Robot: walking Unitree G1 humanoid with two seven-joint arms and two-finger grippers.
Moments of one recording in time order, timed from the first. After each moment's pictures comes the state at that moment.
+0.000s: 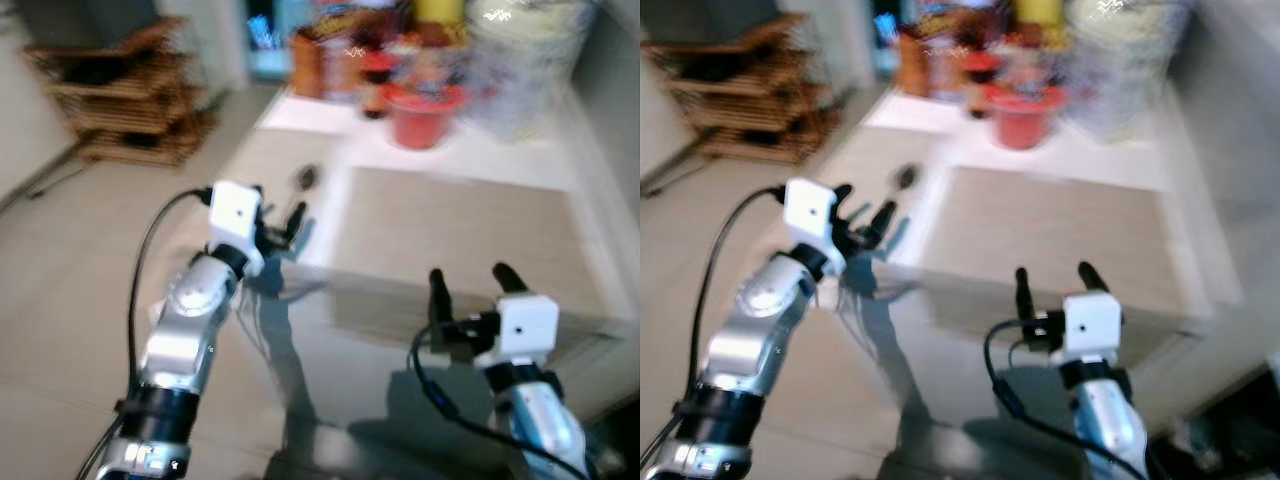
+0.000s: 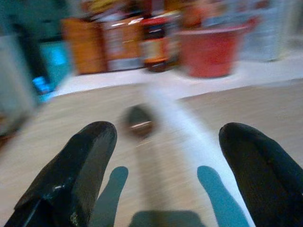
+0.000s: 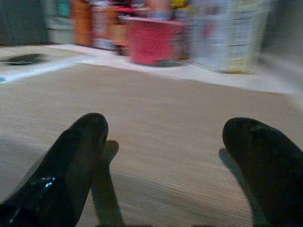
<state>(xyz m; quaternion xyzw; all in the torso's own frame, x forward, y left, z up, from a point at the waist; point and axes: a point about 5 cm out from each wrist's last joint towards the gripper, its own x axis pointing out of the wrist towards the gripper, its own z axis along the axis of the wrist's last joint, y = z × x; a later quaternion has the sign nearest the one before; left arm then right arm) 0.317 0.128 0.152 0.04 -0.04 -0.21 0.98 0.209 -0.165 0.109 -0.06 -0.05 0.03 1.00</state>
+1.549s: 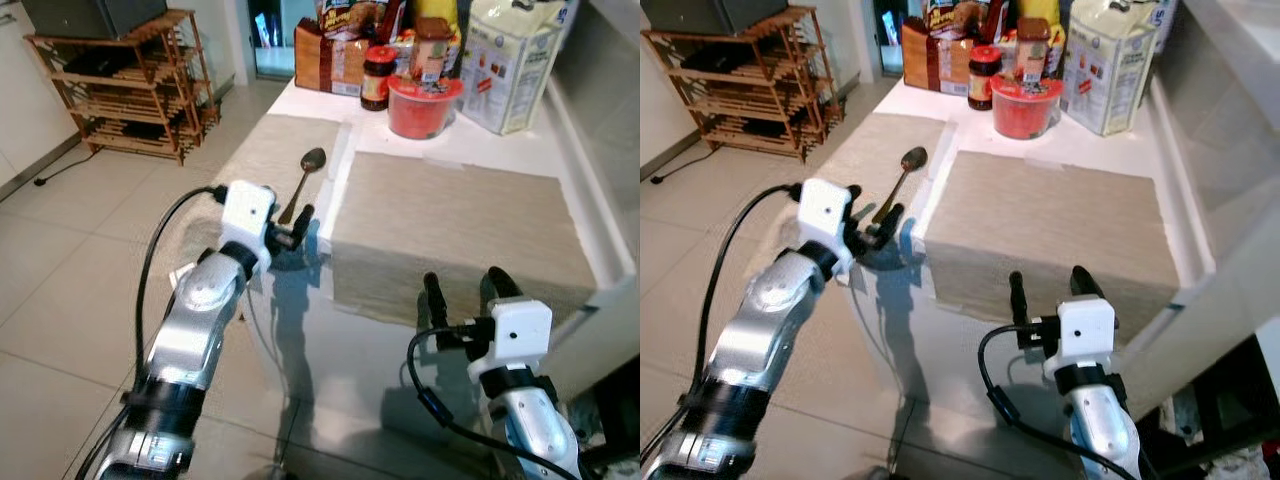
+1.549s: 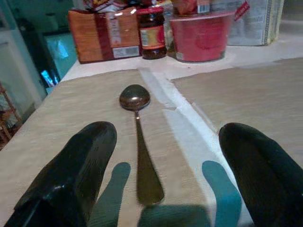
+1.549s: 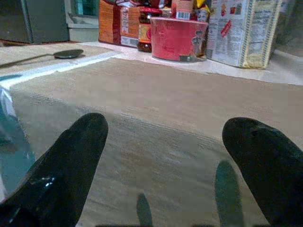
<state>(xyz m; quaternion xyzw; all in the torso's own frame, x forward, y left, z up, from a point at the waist) 0.329 0.120 0.155 0.07 -0.02 -0.21 0.98 0.204 -0.159 0.104 -0.05 -0.04 0.04 1.00</state>
